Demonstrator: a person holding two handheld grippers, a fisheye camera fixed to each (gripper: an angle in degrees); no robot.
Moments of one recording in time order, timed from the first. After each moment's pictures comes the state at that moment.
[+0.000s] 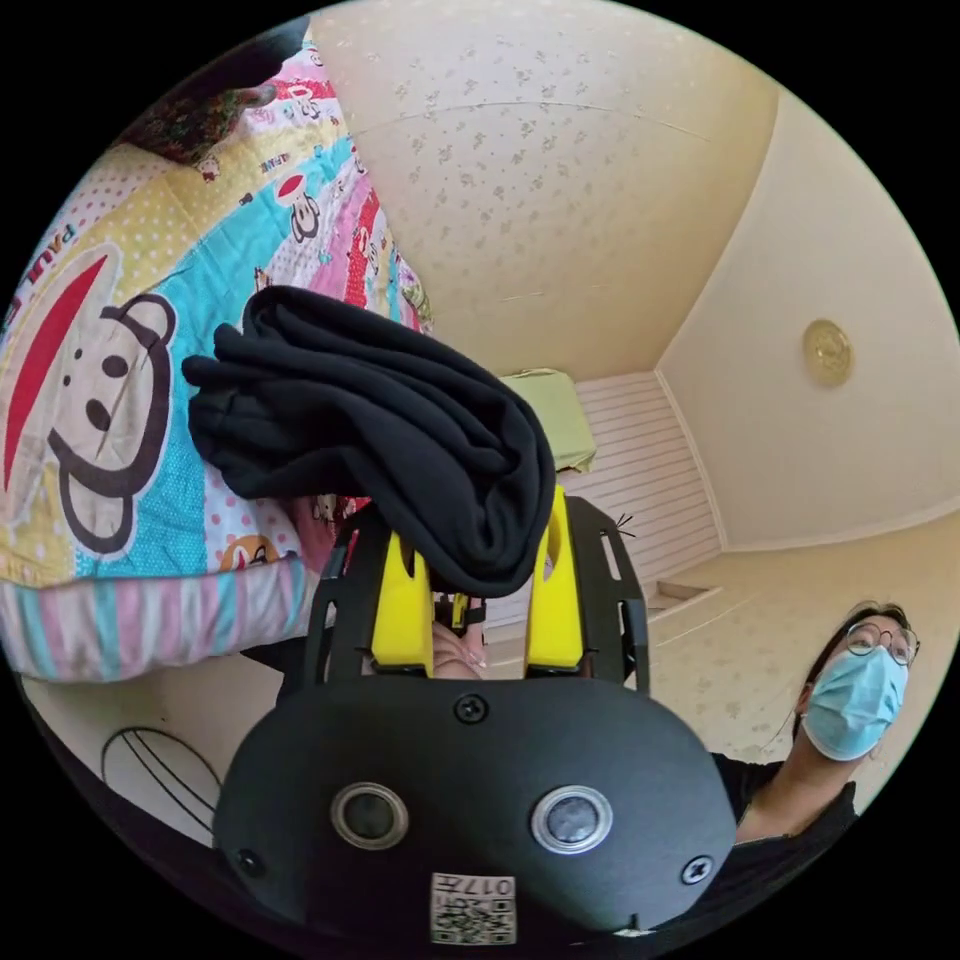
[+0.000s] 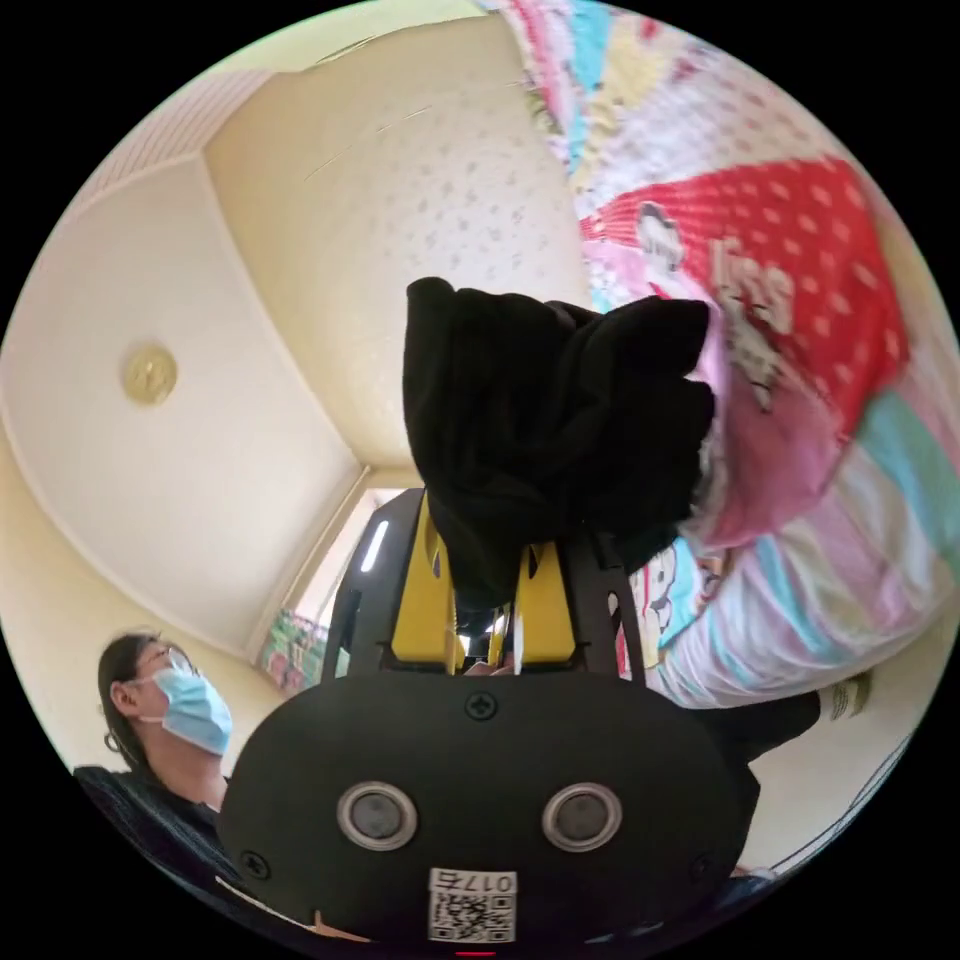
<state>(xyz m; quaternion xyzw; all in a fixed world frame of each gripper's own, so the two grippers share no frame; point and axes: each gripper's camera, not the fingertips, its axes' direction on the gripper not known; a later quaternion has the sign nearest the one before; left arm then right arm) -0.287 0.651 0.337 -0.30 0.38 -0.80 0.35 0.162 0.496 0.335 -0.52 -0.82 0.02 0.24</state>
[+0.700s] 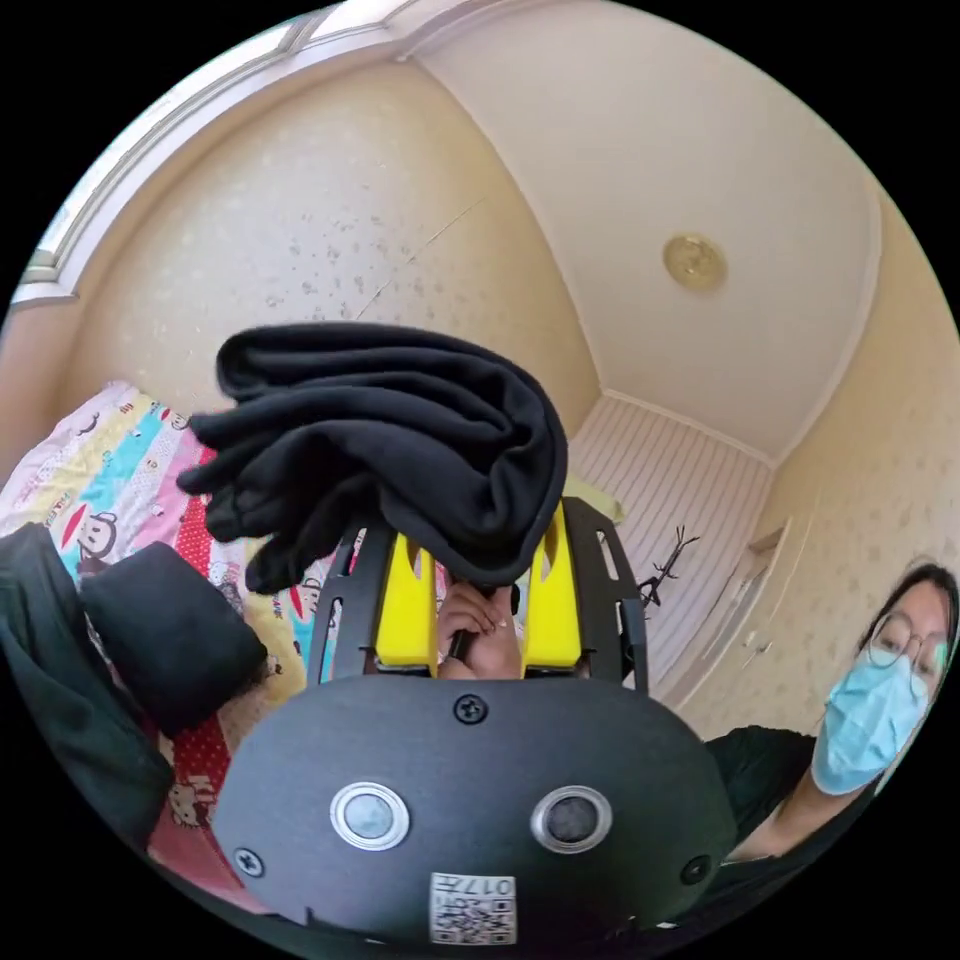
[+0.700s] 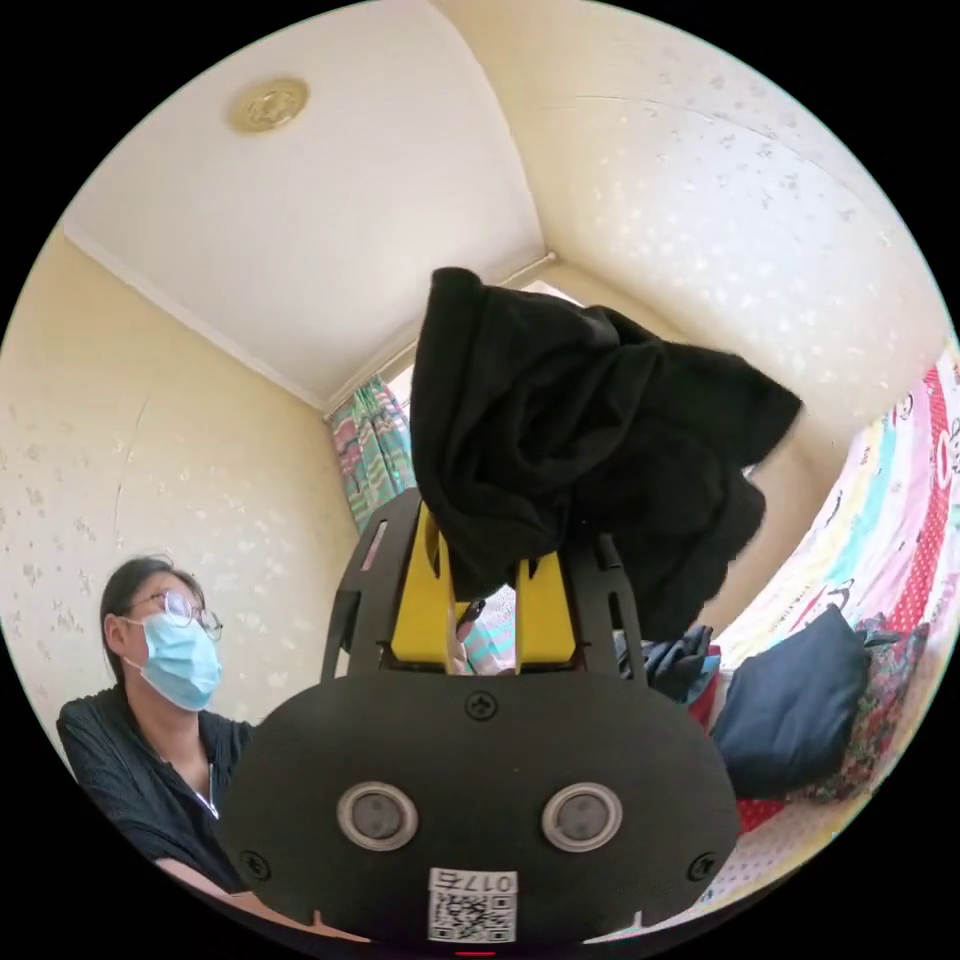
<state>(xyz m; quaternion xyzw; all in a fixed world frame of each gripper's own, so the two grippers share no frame) -0.715 0.704 0.449 -0.23 0.24 -0.68 0.65 -0.066 0.521 -0.153 -0.36 -0.91 -0.18 -0.07</state>
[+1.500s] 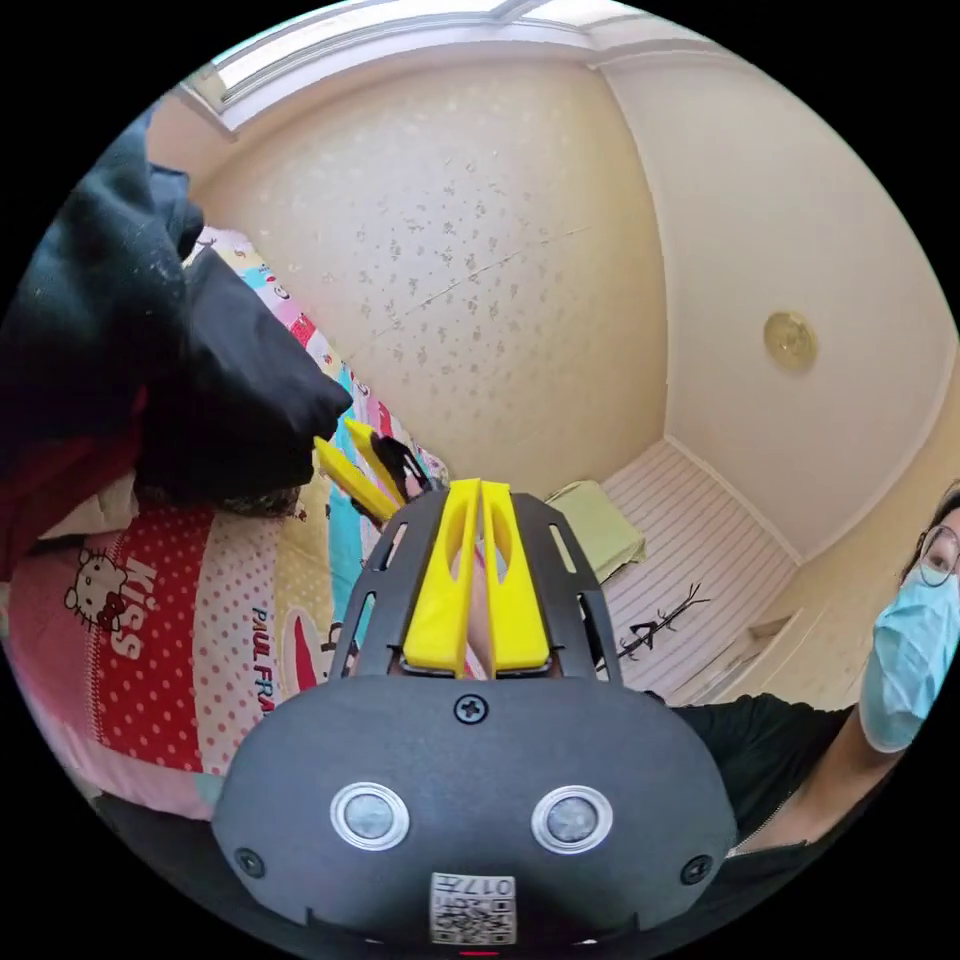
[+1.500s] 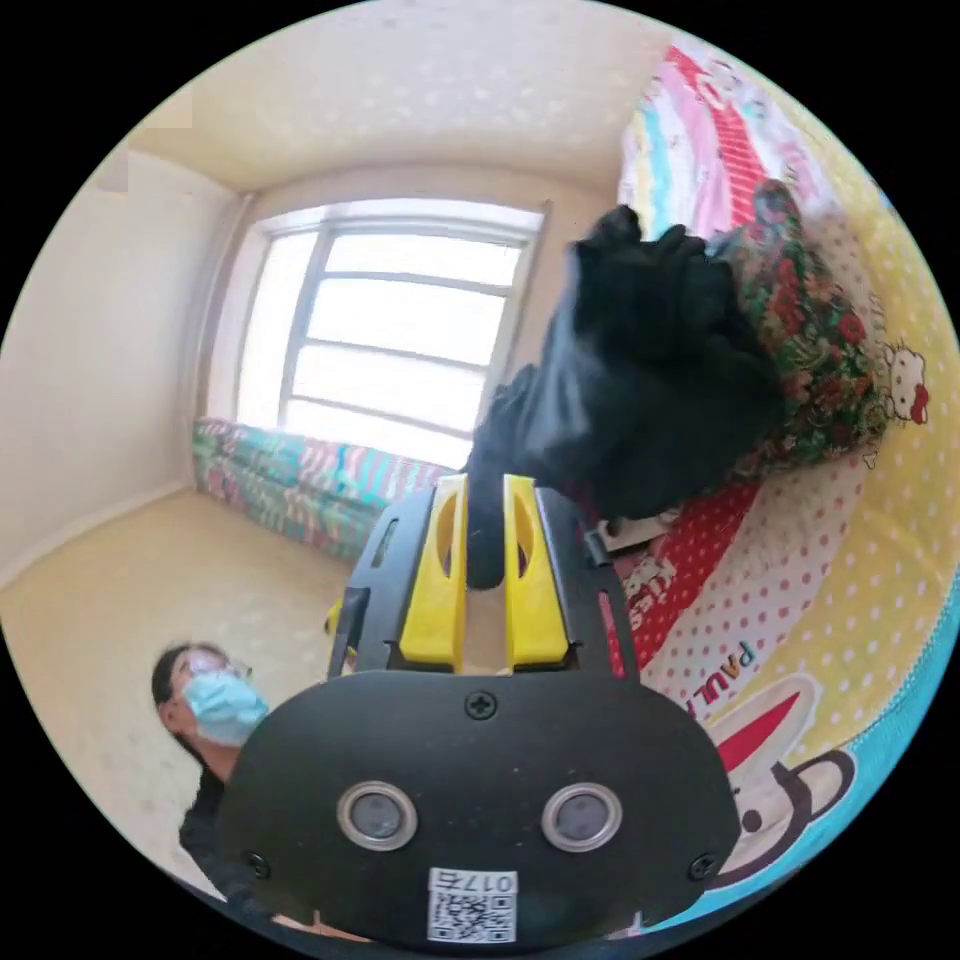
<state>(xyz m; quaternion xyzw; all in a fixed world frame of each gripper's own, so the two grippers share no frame) -0.459 0.786 0.310 -0.30 0.21 -0.73 0.57 -0.063 0.693 -0.065 -0.57 -0.73 -0.37 -0.04</state>
